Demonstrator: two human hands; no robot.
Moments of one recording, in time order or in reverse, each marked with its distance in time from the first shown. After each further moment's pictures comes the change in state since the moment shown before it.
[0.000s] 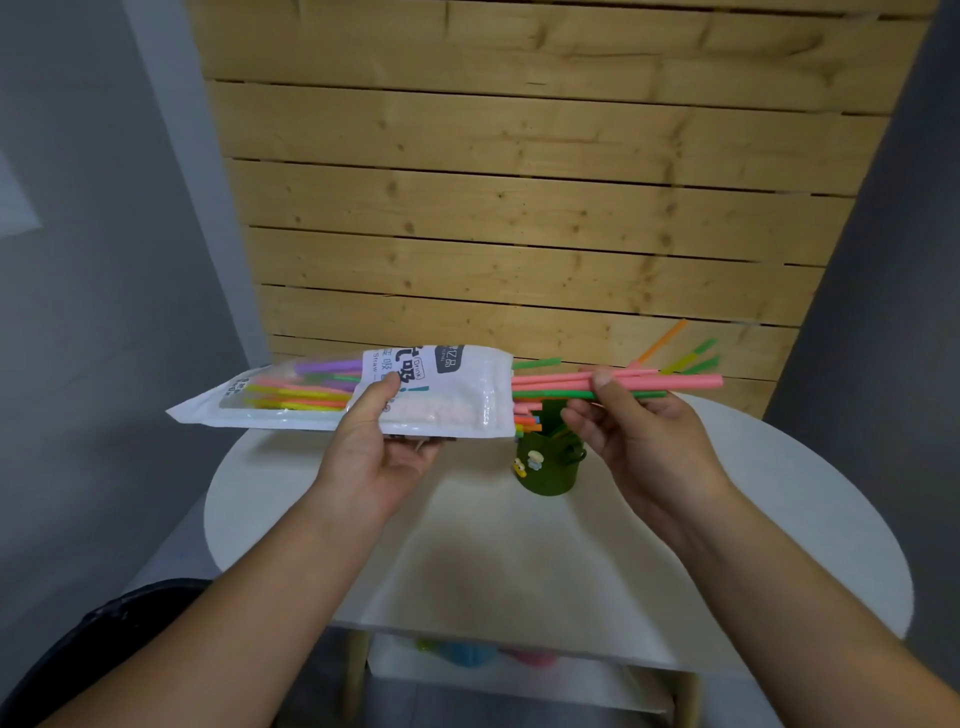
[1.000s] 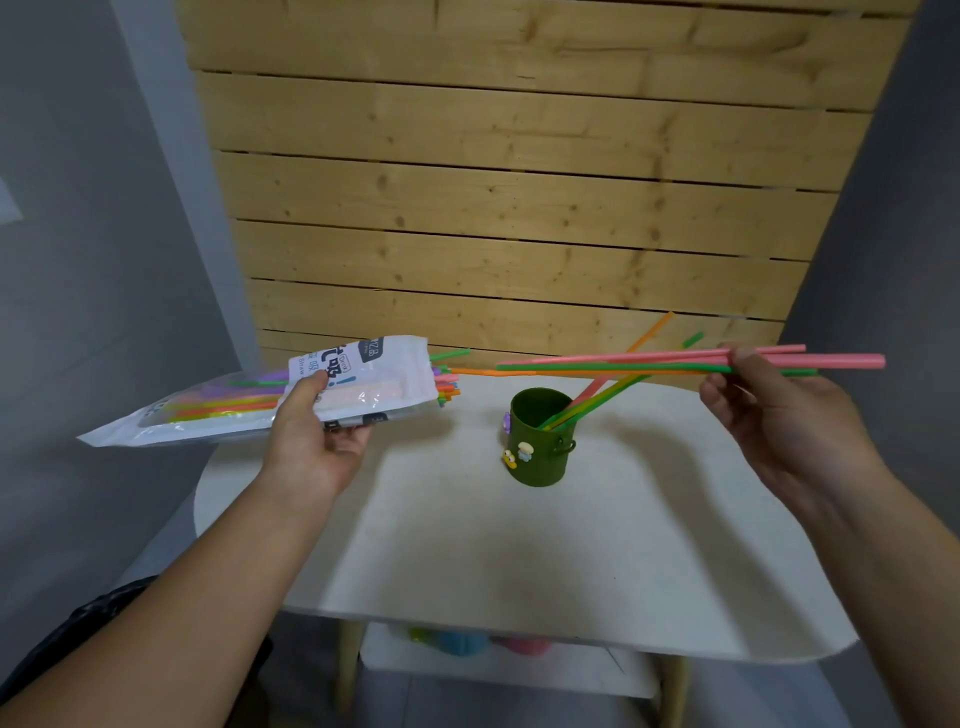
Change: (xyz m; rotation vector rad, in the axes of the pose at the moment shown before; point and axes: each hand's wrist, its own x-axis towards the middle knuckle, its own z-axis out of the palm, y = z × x) left_hand 0.032 0.031 -0.032 -0.025 0.168 0.147; right_hand 0.013 -0.060 -0.079 -0.074 0.233 -0.137
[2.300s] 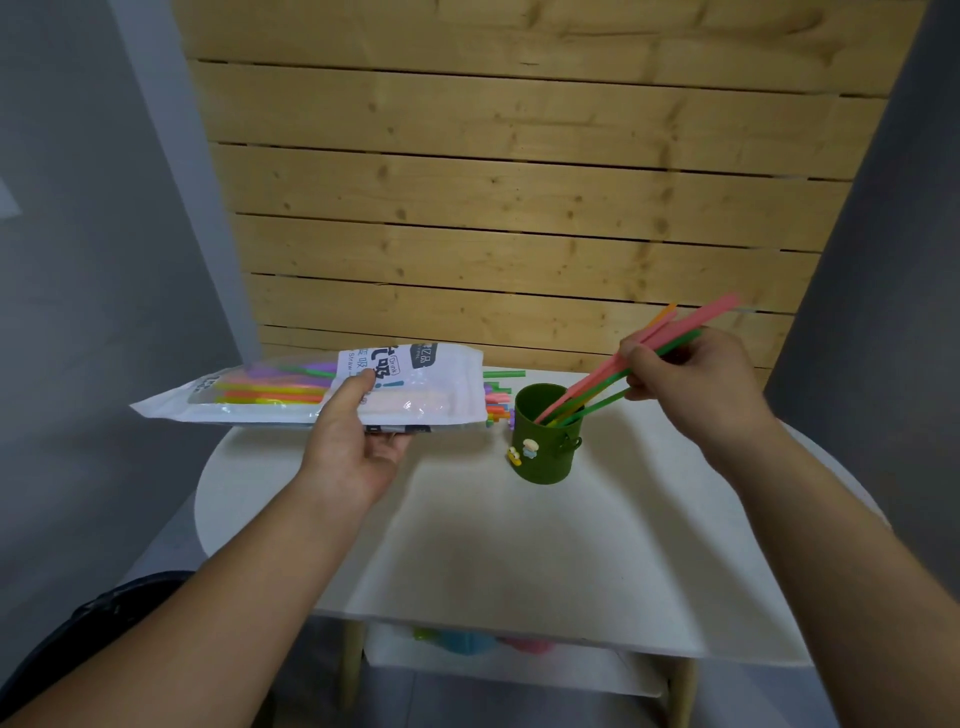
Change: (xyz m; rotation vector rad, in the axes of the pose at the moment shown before) left_hand -0.020 -0.026 0.013 0.079 -0.067 -0.076; right_hand 0.001 0.017 0.054 -0.809 -0.137 -0.262
